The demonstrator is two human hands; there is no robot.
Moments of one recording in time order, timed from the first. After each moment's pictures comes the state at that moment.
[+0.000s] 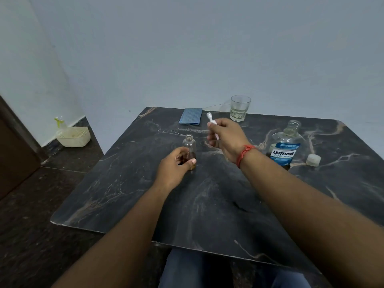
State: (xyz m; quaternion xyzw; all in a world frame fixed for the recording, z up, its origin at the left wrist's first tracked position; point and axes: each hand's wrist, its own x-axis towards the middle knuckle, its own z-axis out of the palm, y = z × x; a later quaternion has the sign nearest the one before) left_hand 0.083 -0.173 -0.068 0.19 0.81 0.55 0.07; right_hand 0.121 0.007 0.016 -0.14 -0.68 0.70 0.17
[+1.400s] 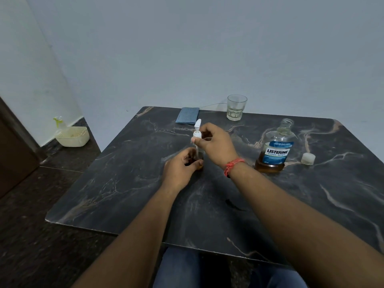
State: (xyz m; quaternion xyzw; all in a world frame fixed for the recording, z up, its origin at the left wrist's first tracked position) left_hand 0.095 -0.141 -0.079 0.22 0.80 0.56 0.07; right_hand 0.142 -0.011 0.005 -0.07 -0.85 0.46 0.24
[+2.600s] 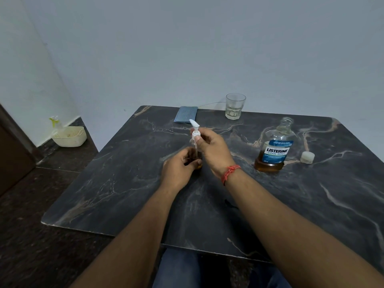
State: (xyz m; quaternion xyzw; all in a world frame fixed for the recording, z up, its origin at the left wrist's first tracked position) left_hand 0.096 -0.140 -0.076 0.22 0.81 0.55 0.06; right_hand 0.138 -0.022 -0.018 -0.06 -0.73 0.65 0.22
